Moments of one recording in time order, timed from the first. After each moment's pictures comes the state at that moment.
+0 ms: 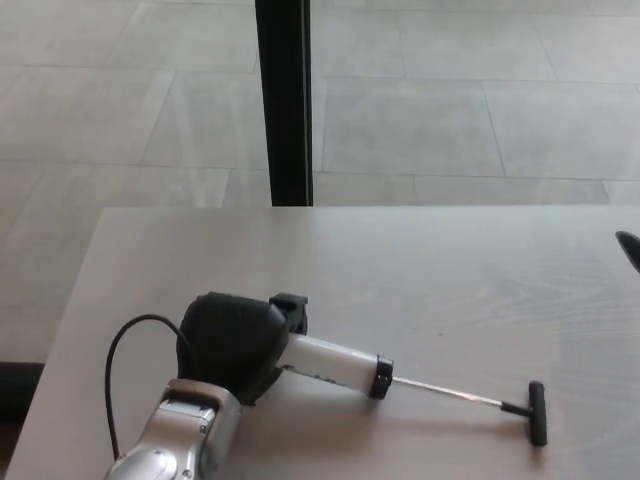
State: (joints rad) left_arm -0.46 0.34 -0.61 0.47 0.92 0.17 0.30; right_arm -0.43 -0.56 -0.12 0.15 -0.10 0.40 0.27
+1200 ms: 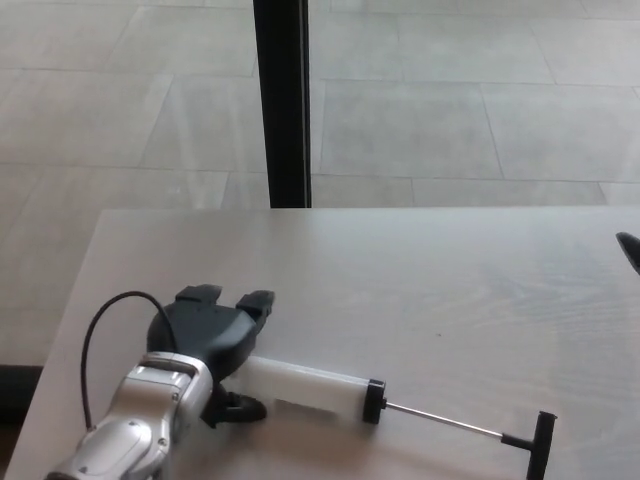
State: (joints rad) left_arm -0.52 0.45 -0.59 0.40 0.88 0.29 -0.17; right_arm -0.43 -0.56 -0.13 0.15 -0.10 0.40 0.27
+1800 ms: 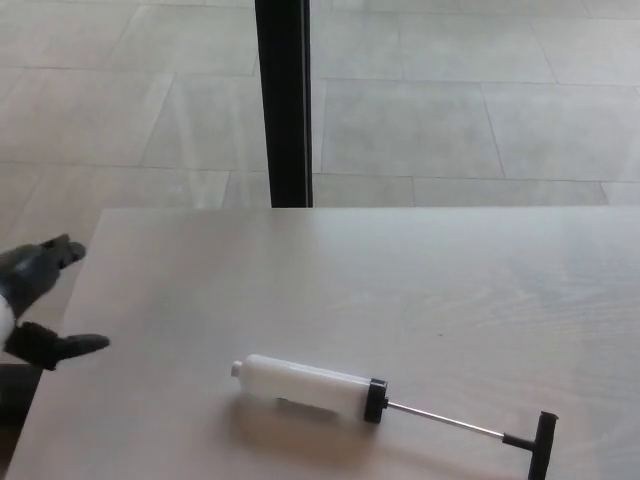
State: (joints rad) left_arm -0.51 0.66 -0.10 0.43 0.58 0.29 -0.40; right_arm -0.42 -0.63 -0.20 0.18 -0.10 0.40 0.27
